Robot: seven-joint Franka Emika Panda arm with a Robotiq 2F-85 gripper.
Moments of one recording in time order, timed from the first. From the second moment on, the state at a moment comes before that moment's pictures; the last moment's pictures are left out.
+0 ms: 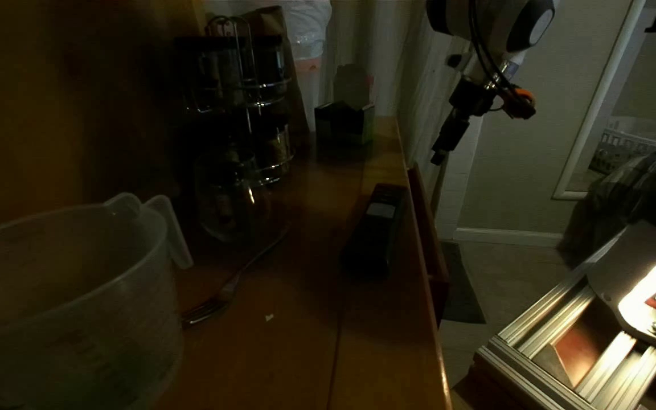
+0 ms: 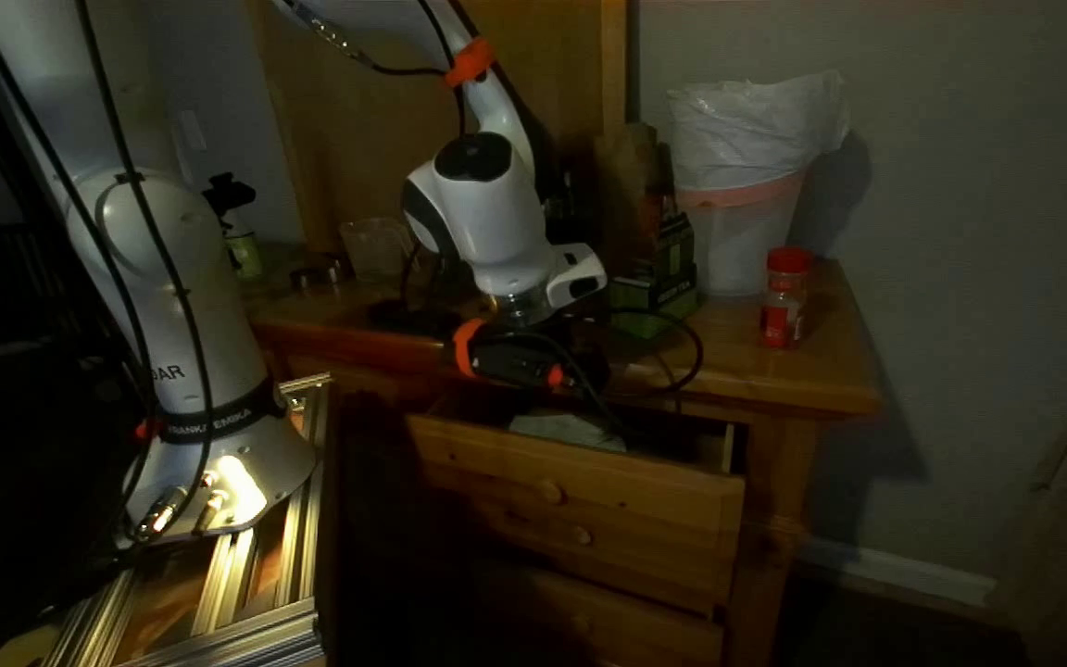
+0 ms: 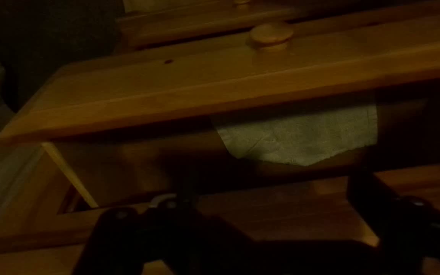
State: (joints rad) arm 0.42 0.05 -0.58 -2.73 1.17 2.82 -1.93
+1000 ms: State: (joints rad) arm 0.44 0.12 -0.52 -2.70 1.50 2.75 -2.29
